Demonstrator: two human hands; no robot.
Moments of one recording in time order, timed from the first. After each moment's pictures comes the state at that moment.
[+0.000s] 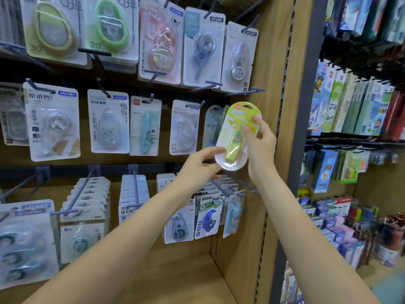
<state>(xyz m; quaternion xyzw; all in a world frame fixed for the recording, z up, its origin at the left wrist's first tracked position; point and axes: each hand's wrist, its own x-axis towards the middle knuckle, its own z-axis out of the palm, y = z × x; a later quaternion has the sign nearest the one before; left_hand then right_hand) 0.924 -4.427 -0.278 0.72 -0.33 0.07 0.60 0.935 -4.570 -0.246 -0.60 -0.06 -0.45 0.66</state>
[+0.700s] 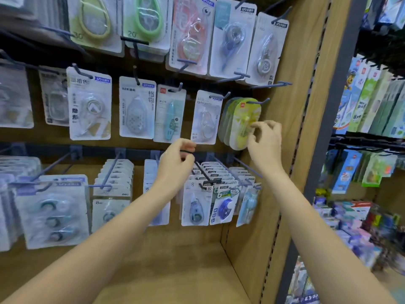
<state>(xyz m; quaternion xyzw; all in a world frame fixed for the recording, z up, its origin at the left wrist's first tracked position) 0.938 -4.364 -0.308 0.75 -0.21 0.32 0.55 0.936 -4.551 -0.261 -0.81 -0.02 -0.48 0.33</state>
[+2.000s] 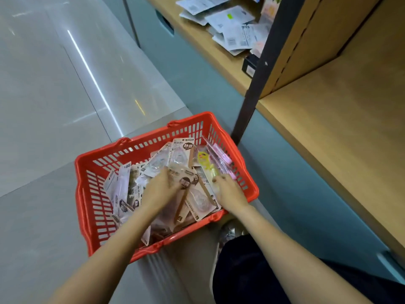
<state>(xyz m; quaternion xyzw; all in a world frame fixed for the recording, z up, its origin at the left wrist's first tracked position) 0.540 -3.882 -0.787 0.73 0.58 0.01 0.36 0.713 -3.962 -0.819 -0.79 -0.52 0.32 0.06</state>
